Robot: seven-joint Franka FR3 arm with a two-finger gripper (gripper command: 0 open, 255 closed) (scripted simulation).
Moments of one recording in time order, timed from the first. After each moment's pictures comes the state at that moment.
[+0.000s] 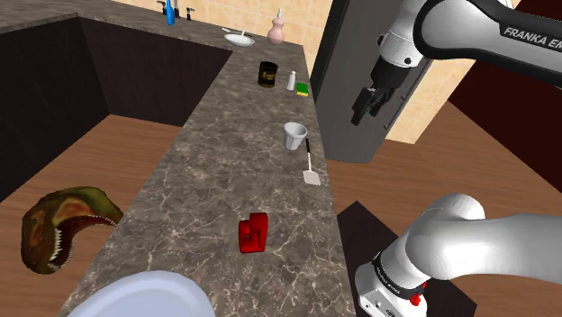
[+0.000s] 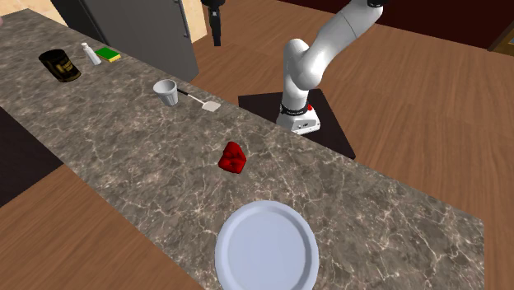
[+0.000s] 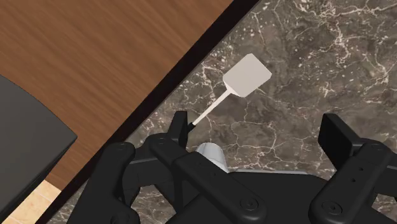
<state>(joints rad) 0.00 -0.83 -0.05 -2.39 -0.09 1.63 -0.07</state>
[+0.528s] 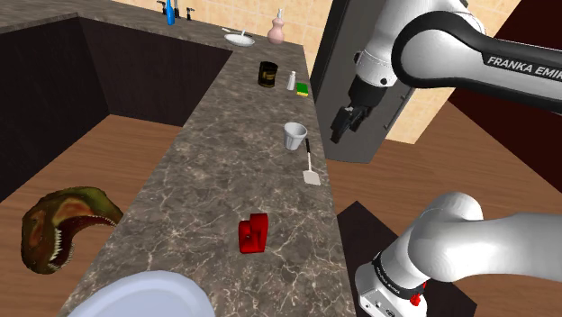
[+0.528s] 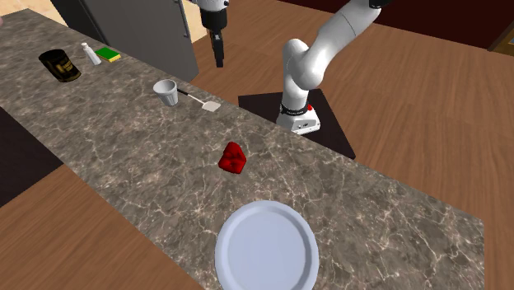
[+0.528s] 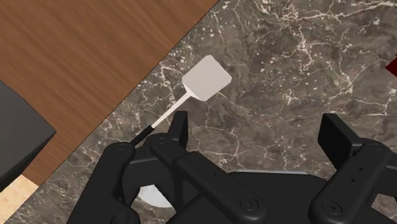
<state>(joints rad) 0.06 -0.83 0.05 -2.49 -0.02 1.71 0.01</state>
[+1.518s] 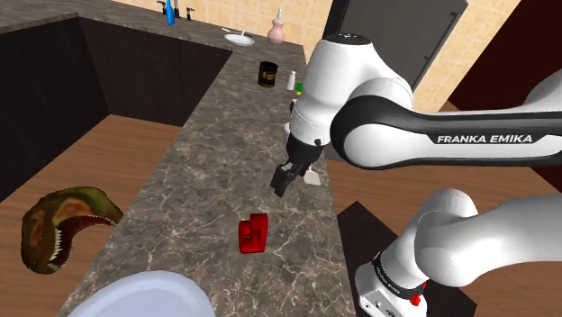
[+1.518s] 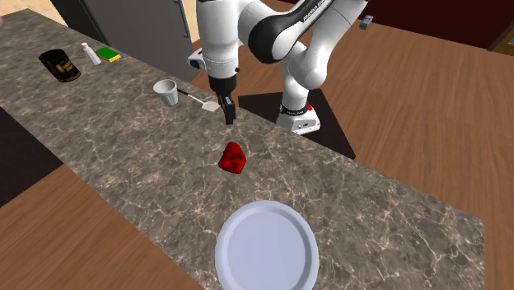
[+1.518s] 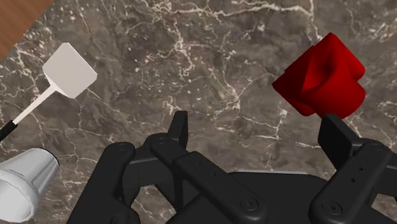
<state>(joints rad) 0.23 -0.65 0.35 -2.58 0.17 1.99 0.22</state>
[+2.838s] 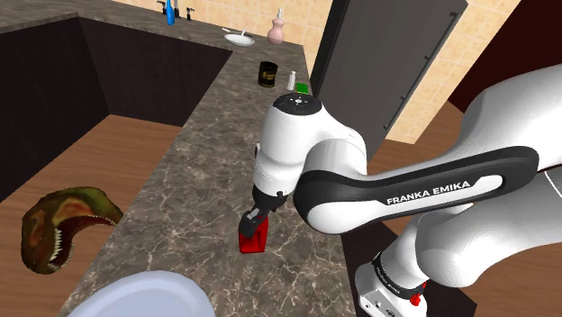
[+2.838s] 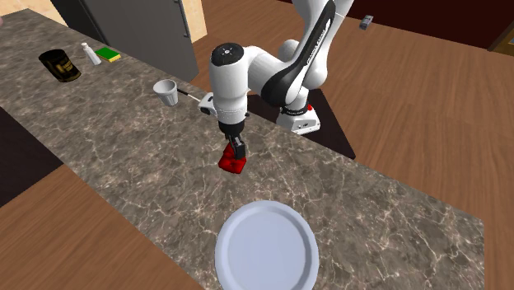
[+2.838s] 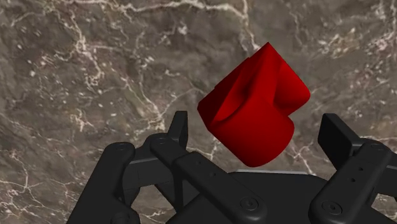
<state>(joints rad) 0.26 -0.41 0.53 -2.61 0.20 2.26 0.35</state>
